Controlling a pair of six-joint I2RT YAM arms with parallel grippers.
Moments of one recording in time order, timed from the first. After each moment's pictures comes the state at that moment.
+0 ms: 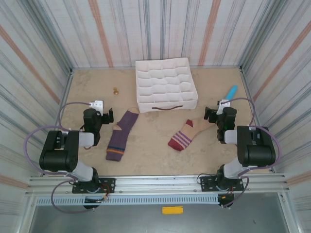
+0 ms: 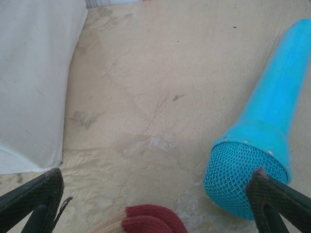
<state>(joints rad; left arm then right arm) -0.03 1.51 0.39 0.72 -0.03 0.05 -0.05 1.55 0.39 0.73 -0.05 0.07</state>
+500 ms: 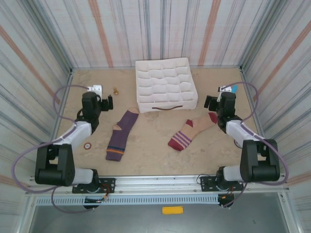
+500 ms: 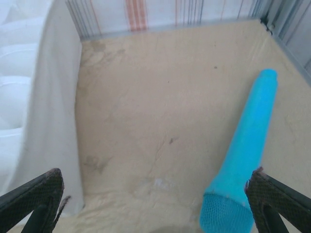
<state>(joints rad) -0.09 1.33 0.73 0.17 -0.13 0.00 0.05 1.34 0.68 0.16 0.13 0.14</state>
